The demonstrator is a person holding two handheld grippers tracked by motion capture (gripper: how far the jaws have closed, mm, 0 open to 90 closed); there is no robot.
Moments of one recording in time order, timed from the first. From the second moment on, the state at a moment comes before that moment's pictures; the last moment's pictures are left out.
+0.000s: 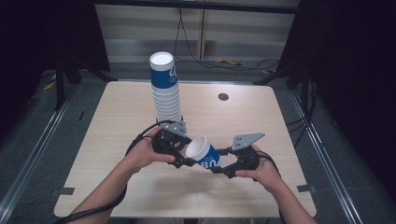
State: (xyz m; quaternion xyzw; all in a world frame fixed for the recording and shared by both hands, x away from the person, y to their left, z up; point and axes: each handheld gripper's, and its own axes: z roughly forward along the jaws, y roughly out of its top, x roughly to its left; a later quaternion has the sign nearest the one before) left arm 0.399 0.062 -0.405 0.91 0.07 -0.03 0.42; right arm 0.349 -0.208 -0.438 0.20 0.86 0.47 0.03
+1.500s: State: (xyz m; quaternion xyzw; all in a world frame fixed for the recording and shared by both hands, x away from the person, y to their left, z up) left arm 0.387 0.051 -0.416 0.95 0.06 0.02 0.29; right arm 0.345 -0.206 -0.446 0.22 0.87 0.43 0.07
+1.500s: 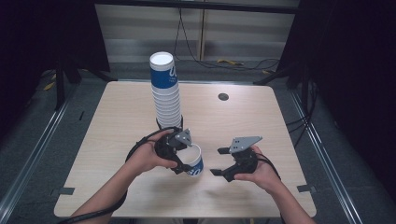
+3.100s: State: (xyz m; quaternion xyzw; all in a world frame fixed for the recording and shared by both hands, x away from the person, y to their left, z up) left arm 0.382 0.140 -0.469 0.93 0.14 0.01 0.35; right arm 0.326 -0.259 -0.469 0.28 0.87 0.40 0.09
